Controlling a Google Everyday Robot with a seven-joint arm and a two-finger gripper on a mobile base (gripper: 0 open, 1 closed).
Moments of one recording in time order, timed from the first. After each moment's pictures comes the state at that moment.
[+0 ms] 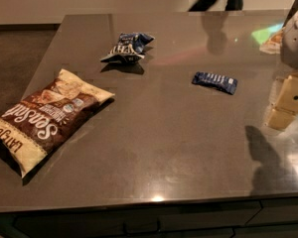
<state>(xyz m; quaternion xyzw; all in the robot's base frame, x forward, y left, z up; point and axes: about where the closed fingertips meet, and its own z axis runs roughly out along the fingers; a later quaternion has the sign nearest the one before) 0.438 -0.217 0.976 -0.60 0.78 -0.03 0.16</state>
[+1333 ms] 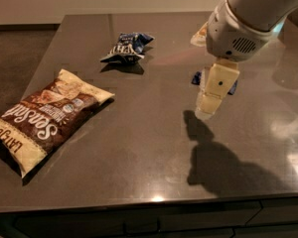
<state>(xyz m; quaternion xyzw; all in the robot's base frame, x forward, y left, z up) 0.482 -0.102 0.967 -0.68 0.71 0.03 0.20</state>
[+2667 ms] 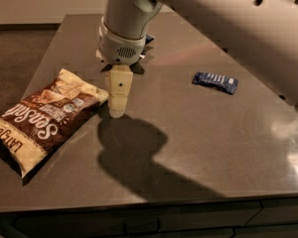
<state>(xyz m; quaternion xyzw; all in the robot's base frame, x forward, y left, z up) 0.530 0.086 0.916 -0.79 0.58 0.08 0.17</state>
